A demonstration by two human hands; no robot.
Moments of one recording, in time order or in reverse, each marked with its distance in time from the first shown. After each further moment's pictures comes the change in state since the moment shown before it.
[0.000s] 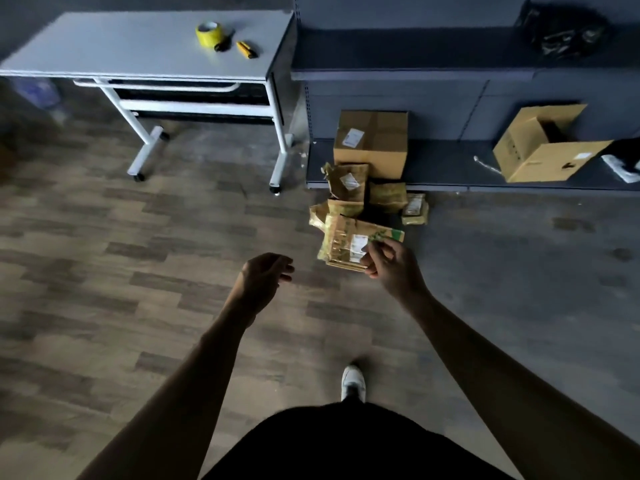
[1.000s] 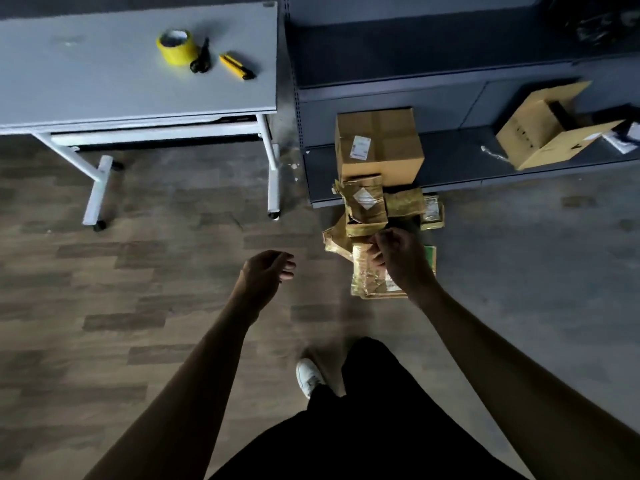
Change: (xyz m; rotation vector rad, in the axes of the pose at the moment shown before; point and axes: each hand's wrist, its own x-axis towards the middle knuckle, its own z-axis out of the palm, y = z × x) left_hand 0.324 0.041 -0.177 -0.018 -0.223 -0.048; right_hand 0.245 -0.078 0.205 -0.061 0.223 0.106
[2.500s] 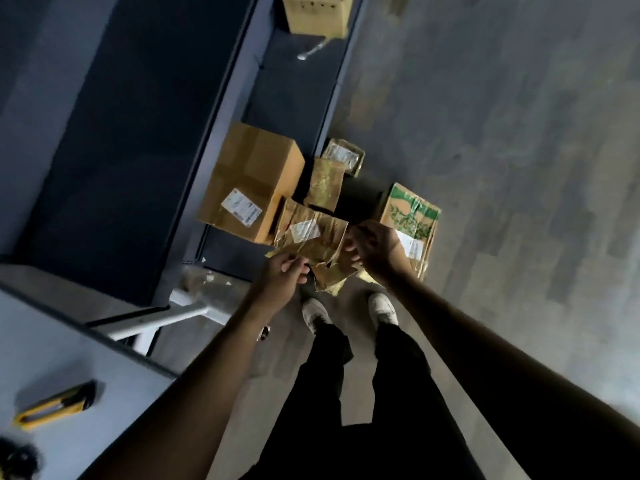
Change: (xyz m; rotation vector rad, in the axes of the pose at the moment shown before) left_hand 0.446 0.164 0.173 0.820 -0.955 0.046; right_hand 0.310 0.039 0.036 0.361 0.809 0.488
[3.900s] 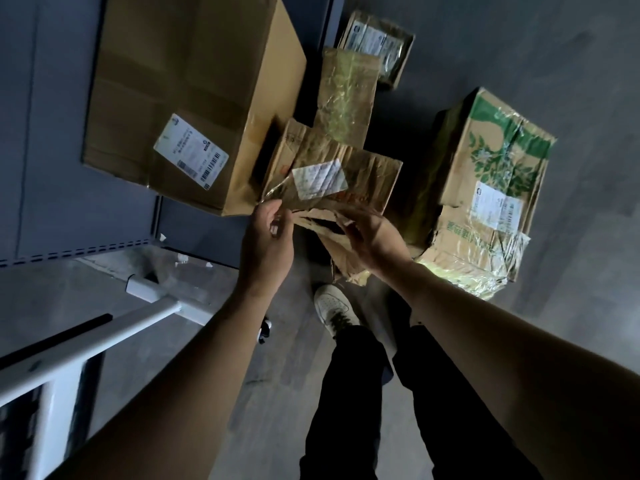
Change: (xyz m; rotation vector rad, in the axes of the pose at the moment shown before) left_hand 0.272 -0.174 0.018 0.232 0.329 0.124; right_hand 0.204 0.271 0.171 -0.386 -0.129 -0.181
